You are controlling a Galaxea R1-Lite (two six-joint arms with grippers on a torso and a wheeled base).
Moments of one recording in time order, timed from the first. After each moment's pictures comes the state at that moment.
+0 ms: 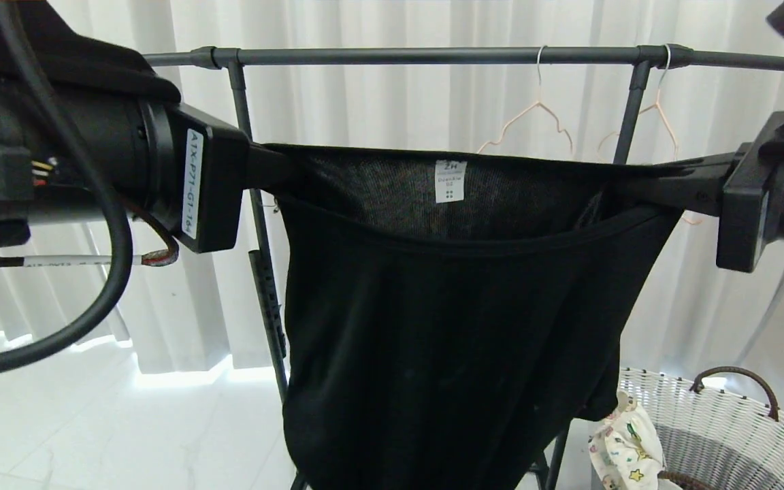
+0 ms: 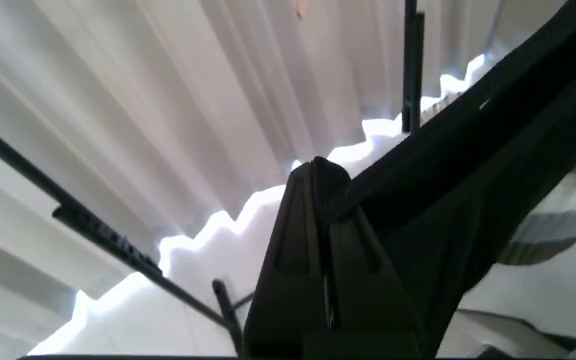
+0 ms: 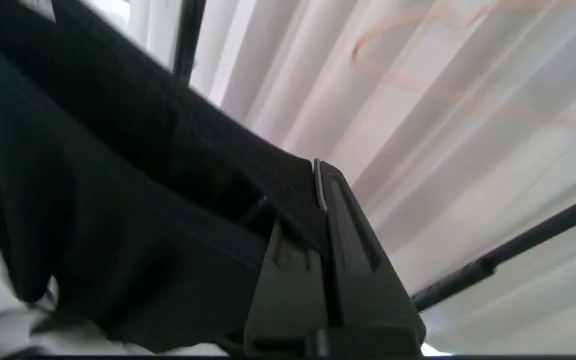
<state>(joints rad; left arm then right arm) -0.80 1.38 -1.49 0.43 0.21 0.14 0.76 1.32 -1.28 0.15 -0.03 -0.22</state>
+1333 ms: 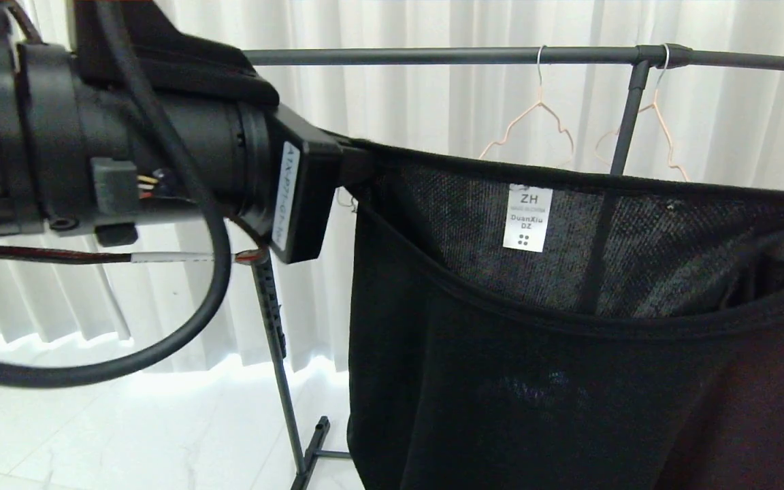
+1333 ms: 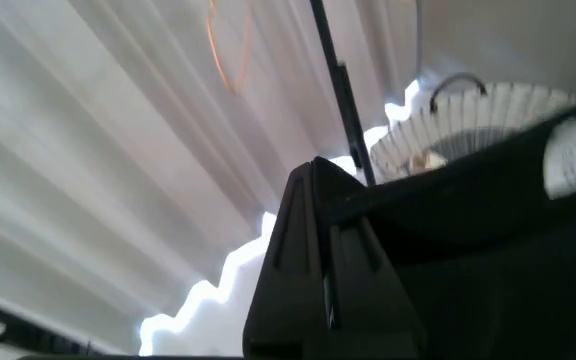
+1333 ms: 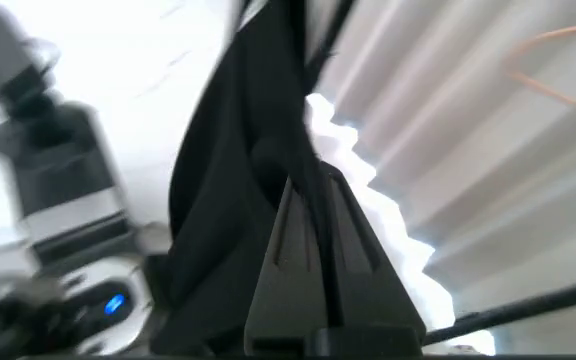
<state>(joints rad) -0.84 1.44 -1.45 0.28 0.05 0.26 0.90 1.14 -1.38 0.52 0.14 -0.17</state>
